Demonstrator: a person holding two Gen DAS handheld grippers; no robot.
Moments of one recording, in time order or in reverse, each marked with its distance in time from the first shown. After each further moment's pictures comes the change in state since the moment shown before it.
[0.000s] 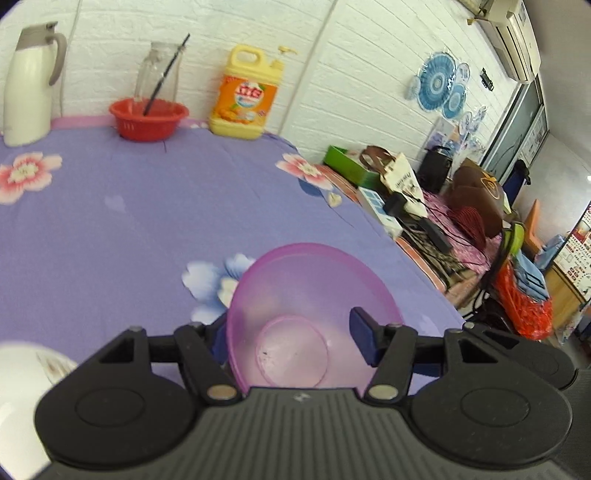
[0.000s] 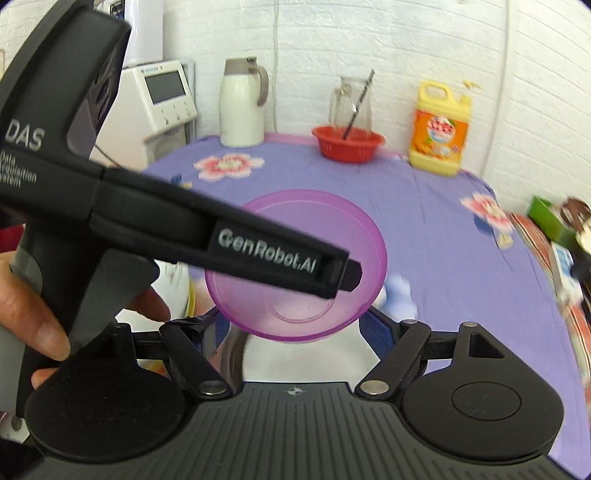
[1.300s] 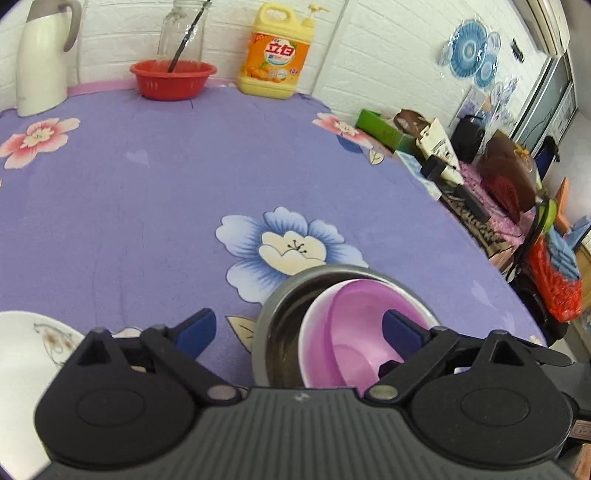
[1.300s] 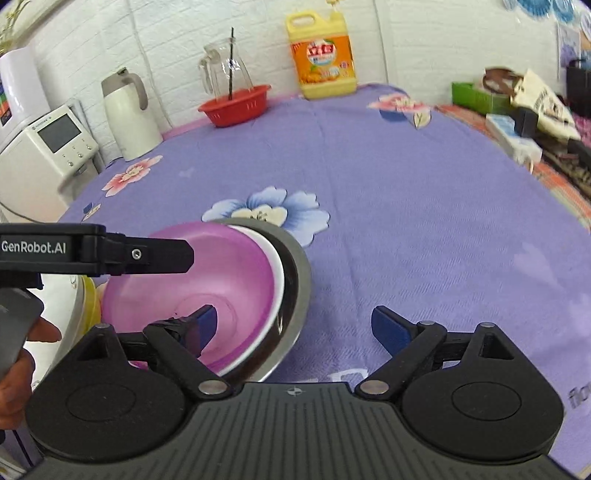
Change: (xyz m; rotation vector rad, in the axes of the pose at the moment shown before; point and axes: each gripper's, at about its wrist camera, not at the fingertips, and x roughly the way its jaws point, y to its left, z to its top) left arm 0.039 0.032 -0.012 0.016 0.094 0.120; right arm 0.041 -0.070 -0.056 0.416 0.046 -0.099
